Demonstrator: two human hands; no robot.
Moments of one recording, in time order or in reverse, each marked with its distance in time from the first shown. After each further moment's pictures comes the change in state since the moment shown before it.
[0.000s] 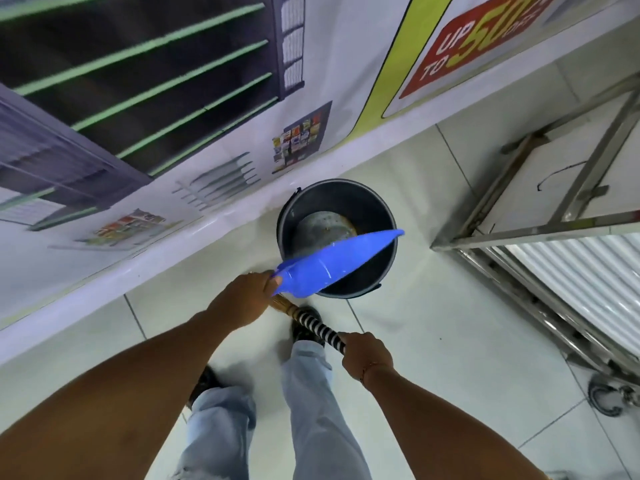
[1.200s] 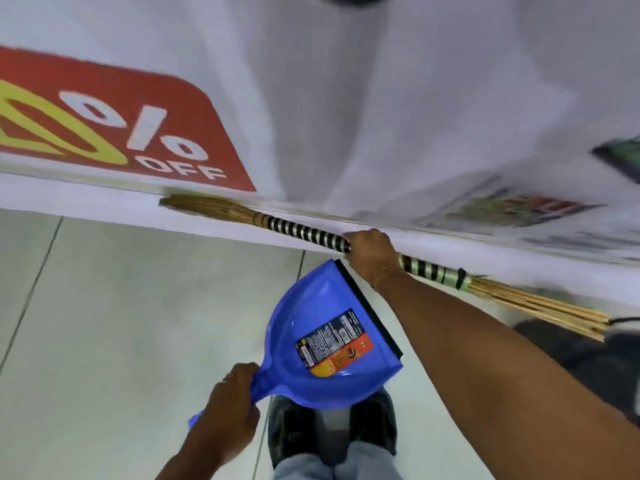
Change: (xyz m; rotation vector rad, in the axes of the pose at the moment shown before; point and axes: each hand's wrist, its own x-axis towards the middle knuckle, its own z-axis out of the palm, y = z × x) left_hand -0.139 -0.436 0.207 -0.608 0.417 -0.529; right_hand 0.212 -0.487 0.145 -0.682 0.361 -0.694
